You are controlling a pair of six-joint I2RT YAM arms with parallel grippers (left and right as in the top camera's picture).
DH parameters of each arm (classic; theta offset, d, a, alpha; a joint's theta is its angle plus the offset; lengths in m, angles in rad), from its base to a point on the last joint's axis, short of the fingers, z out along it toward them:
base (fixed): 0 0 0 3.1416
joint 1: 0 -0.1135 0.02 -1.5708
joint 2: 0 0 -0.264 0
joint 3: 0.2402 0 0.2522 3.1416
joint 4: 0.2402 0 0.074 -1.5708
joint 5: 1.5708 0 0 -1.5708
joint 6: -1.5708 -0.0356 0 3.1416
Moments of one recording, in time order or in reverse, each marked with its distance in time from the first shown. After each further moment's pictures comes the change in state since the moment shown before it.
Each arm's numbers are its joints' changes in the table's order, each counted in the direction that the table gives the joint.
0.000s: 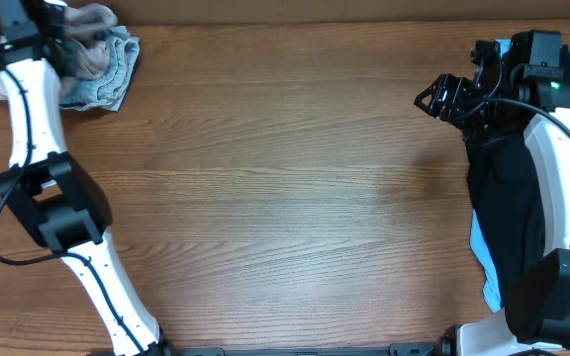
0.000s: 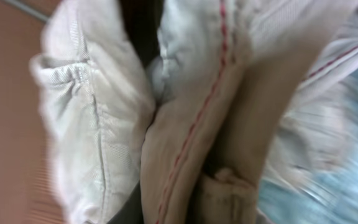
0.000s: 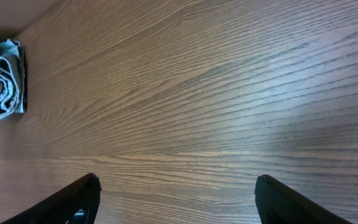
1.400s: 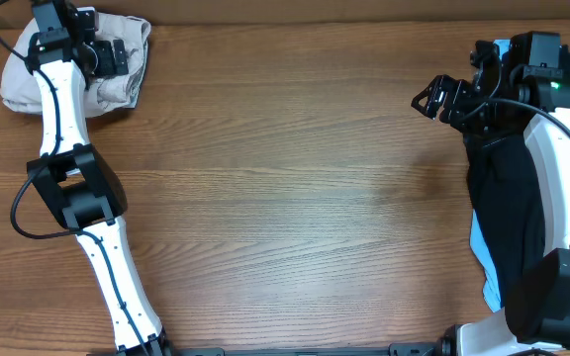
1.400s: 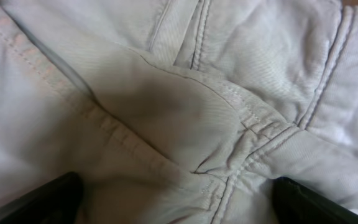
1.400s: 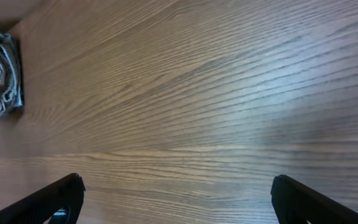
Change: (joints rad) left arm 0.040 -0.292 0.286 0.068 0.269 0.280; right arm 0.000 0.000 0.000 0.023 0.018 0.012
